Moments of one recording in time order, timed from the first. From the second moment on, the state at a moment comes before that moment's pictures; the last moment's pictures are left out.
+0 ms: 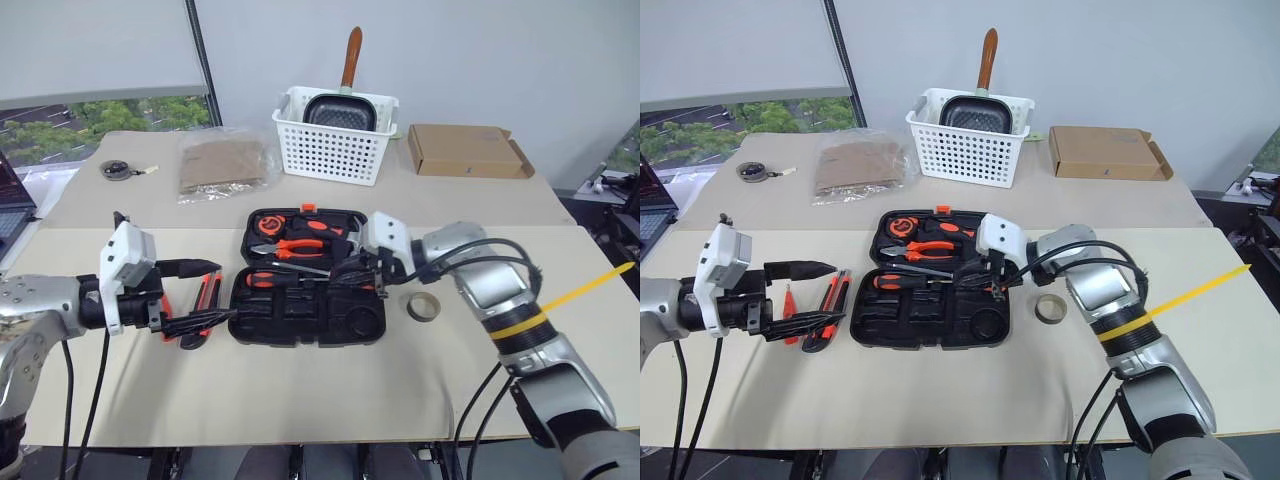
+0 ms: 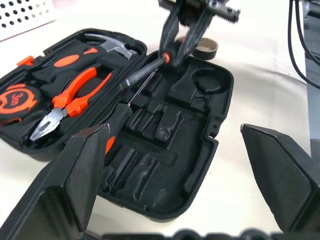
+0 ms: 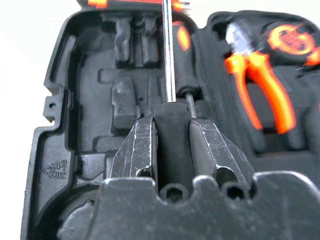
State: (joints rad) left arm -0.08 0.95 0.39 -0.43 -0.69 0.69 -1.15; right arm -0.79 -0.52 0.38 0.24 0.11 0.26 1.23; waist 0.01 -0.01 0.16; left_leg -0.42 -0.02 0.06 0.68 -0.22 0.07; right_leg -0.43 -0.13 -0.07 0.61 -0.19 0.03
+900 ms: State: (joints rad) left arm 0.01 0.97 0.46 -0.48 -0.75 0.70 -1.09; right arm -0.87 -0.41 0.39 0.45 -0.01 0.08 1.23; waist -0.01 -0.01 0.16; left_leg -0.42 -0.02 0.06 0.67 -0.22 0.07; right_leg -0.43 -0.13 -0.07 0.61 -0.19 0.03
